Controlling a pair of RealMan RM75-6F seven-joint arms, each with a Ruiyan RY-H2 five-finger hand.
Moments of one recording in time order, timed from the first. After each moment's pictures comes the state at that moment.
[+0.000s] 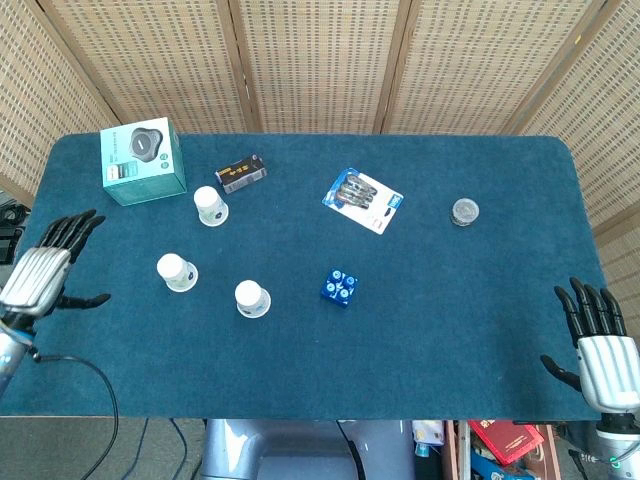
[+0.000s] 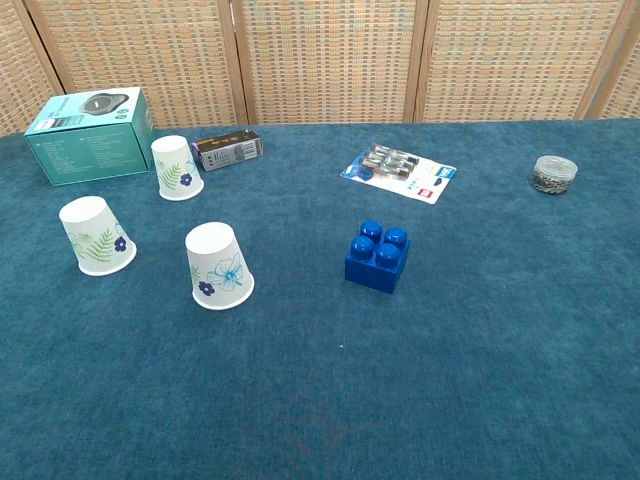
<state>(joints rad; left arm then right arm) -0.44 -0.96 -0.19 -1.66 1.34 1.03 -0.14 0.05 -1.18 0.09 -1.52 -1.59 1.60 -0.07</state>
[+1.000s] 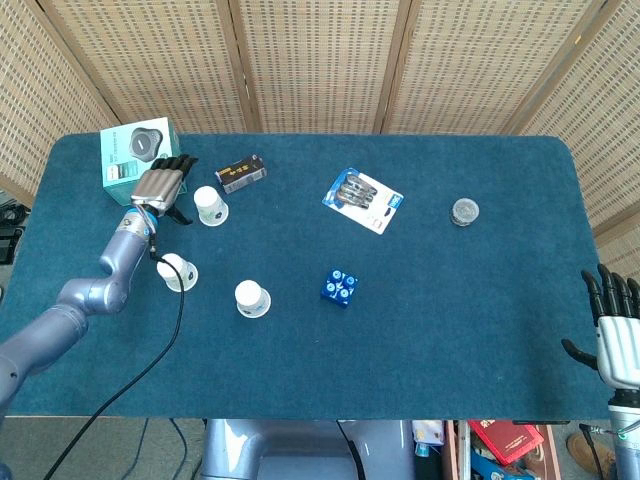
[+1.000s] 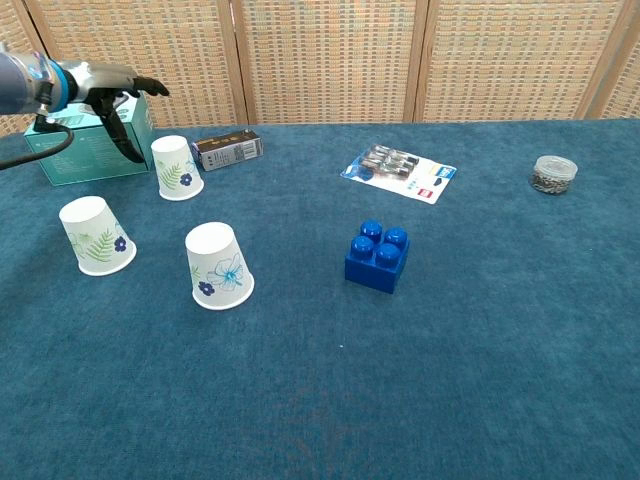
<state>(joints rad) -1.05 -1.59 -0.24 -0.70 0.89 0.40 0.09 0.09 -1.21 0.15 -1.42 -1.43 1.50 -0.06</state>
